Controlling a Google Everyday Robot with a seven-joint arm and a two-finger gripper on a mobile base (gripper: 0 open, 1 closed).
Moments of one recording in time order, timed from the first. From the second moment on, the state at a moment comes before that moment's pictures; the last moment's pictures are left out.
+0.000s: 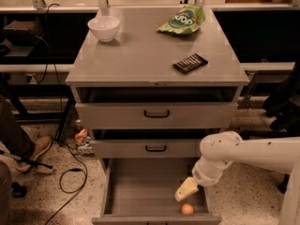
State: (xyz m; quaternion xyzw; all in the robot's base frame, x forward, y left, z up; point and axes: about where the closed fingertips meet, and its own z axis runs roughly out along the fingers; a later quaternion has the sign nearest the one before) arm 0.441 -0.183 0.447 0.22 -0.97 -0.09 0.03
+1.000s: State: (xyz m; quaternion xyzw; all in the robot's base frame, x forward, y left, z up) arm 0.472 -0.188 0.348 0.10 -0.98 -0.14 0.04
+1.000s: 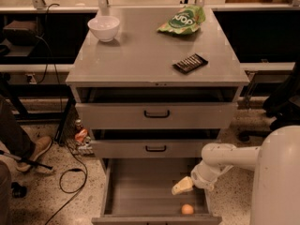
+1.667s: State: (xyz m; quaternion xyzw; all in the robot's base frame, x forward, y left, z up) arm 0.472 -0.167 0.282 0.07 -0.98 -0.19 0.08
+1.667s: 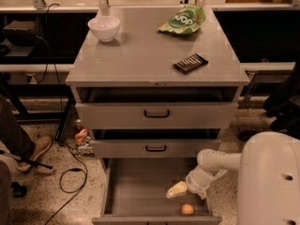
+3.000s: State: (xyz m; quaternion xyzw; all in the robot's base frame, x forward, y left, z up) arm 0.484 -0.151 0.156 0.02 -0.97 -0.21 0.10
